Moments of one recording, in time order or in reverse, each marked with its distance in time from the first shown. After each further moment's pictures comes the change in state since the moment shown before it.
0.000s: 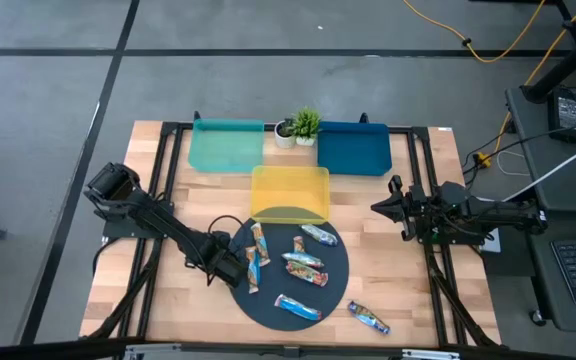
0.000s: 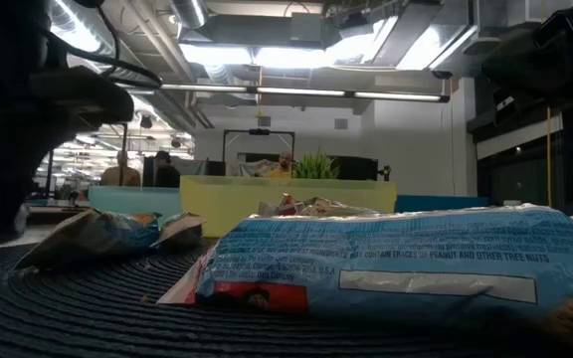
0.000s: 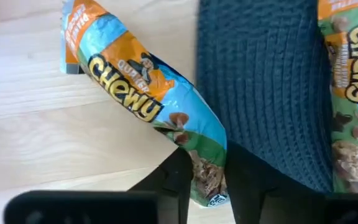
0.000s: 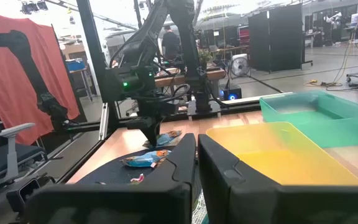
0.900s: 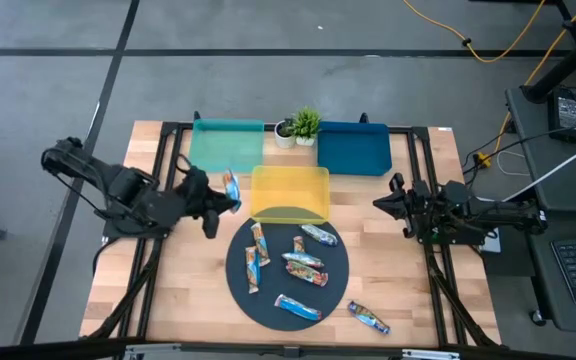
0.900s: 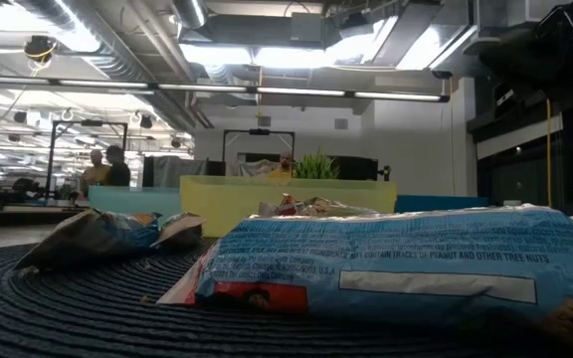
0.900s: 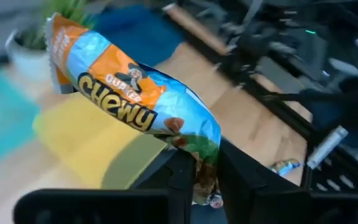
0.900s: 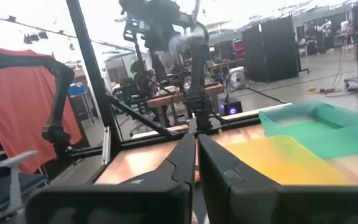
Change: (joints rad) left arm 0.073 -0.641 0.199 0.032 -0.656 1.081; right arm 0.000 0.000 0.000 0.077 0.034 0.084
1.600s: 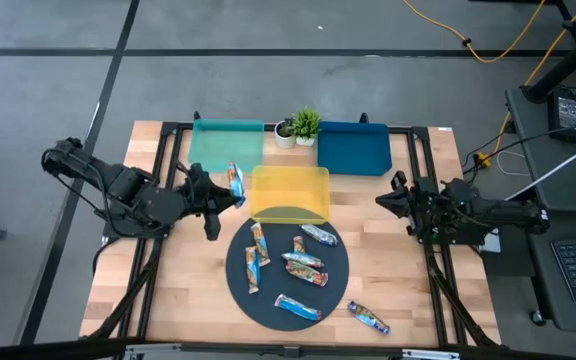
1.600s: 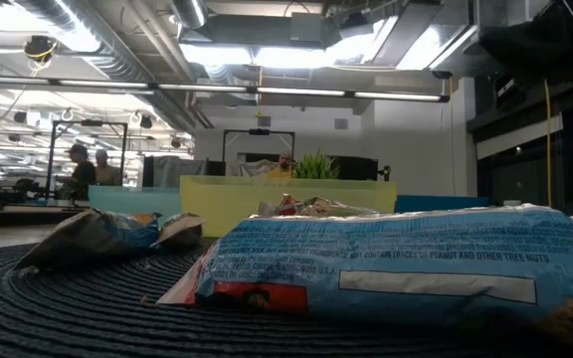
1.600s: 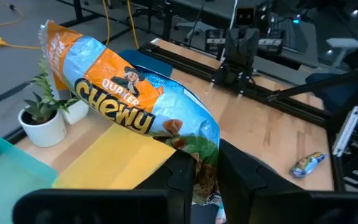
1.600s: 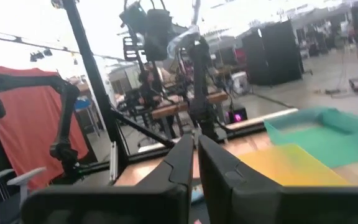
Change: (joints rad) left arm 0.018 0.011 0.009 0.082 -0.039 0.299; right arm 0.000 0.034 0.062 -0.011 0.010 0.049
